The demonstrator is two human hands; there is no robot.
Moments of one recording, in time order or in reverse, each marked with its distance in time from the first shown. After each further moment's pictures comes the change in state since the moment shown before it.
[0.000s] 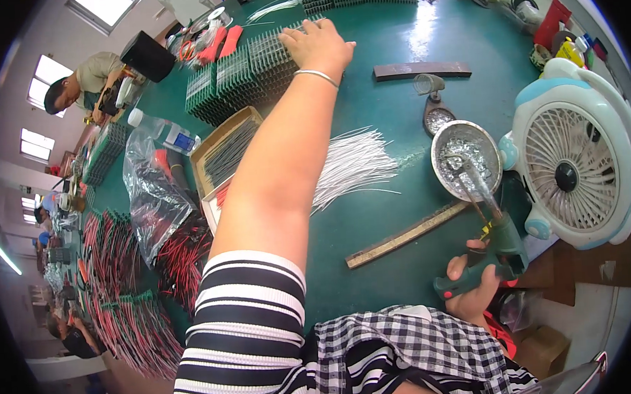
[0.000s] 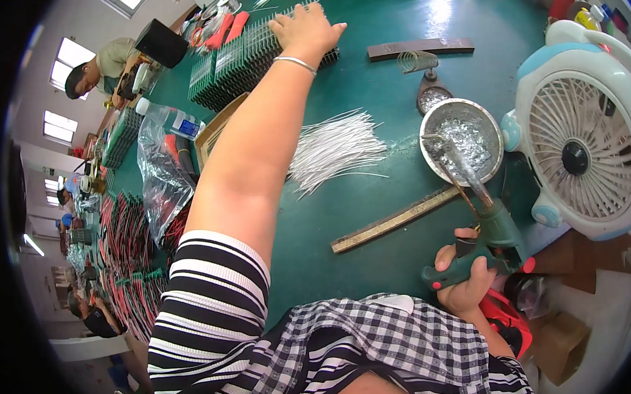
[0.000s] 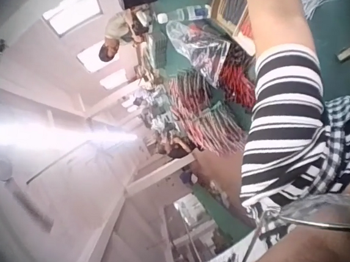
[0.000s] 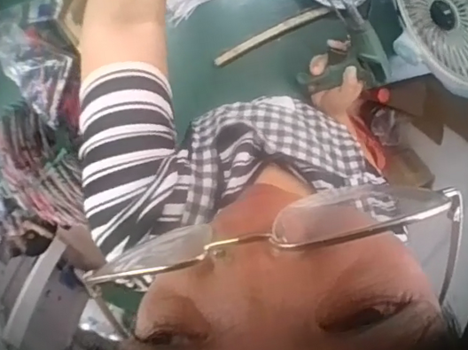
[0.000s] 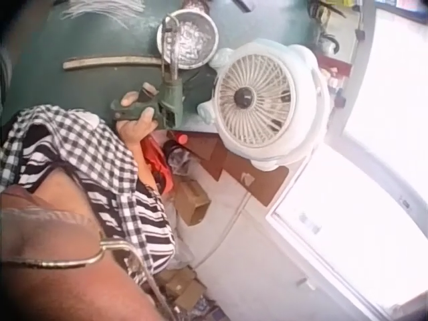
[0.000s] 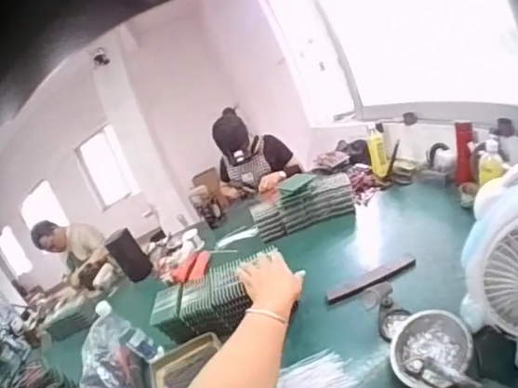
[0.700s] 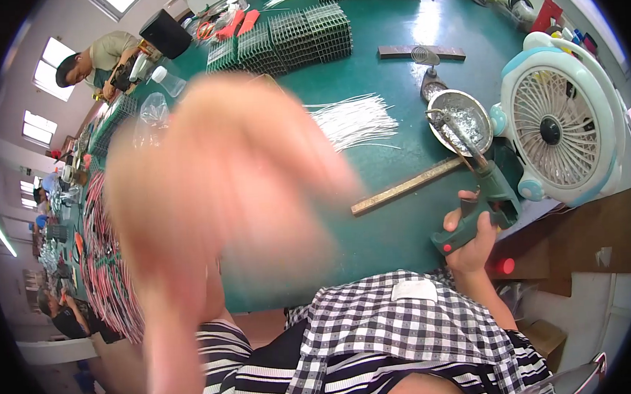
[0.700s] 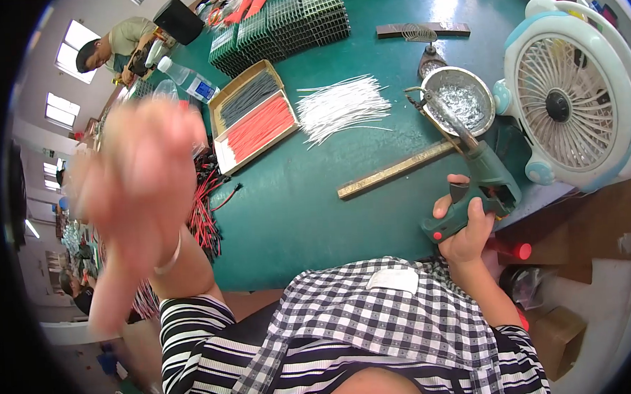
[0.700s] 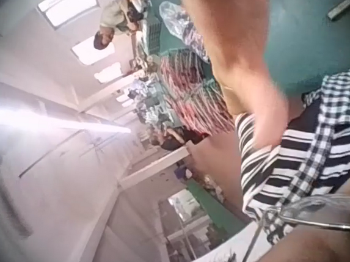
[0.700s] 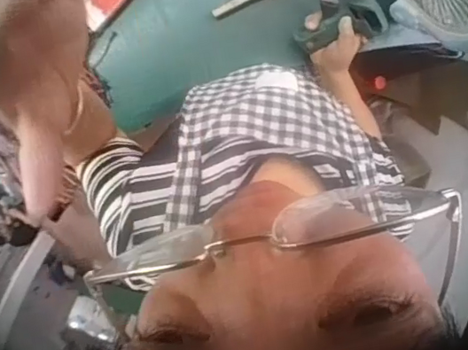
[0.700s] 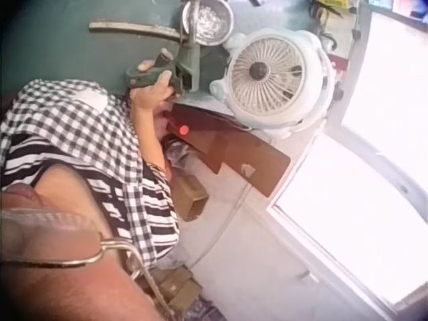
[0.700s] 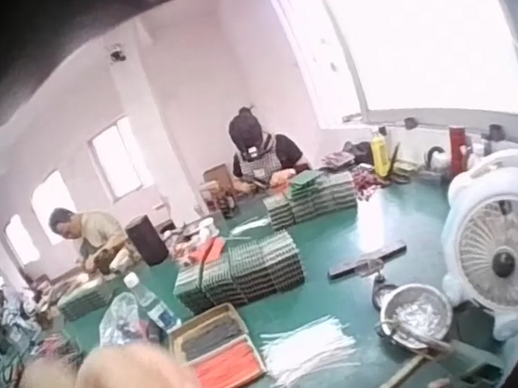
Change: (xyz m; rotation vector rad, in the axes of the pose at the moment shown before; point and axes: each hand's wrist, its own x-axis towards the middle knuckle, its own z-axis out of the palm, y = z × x) left_hand -0.260 -0.128 -0.218 -1.689 -0.120 1.027; right_hand 0.003 0.004 -0.001 0.079 -0.105 0.049
